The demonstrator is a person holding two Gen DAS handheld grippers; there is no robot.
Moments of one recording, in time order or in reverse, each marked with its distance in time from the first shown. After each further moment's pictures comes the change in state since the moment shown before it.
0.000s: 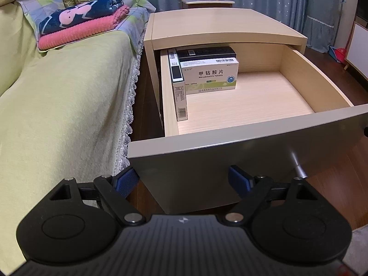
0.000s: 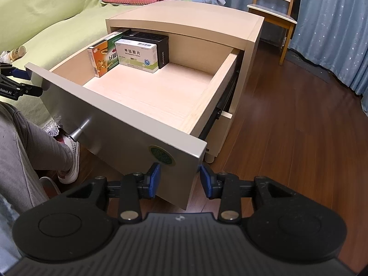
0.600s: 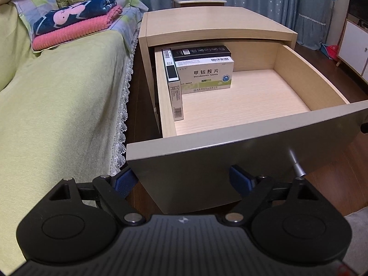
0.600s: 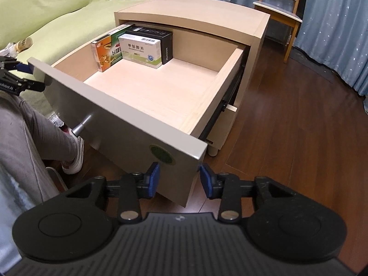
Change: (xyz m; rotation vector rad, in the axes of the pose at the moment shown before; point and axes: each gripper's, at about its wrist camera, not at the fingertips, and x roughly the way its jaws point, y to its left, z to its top) left arm -0.007 0.004 -0.008 0.022 0.001 -0.036; right arm -0.006 0.003 -0.001 -0.022 0.030 0.012
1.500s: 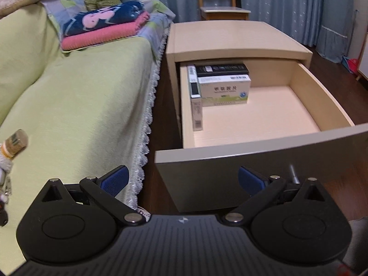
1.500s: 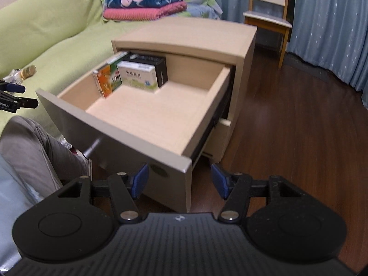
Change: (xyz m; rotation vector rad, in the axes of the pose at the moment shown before) left arm -0.041 -0.006 0.010 -0.060 -0.021 0.108; right arm -0.037 -0.017 0.000 0.074 -0.072 0.029
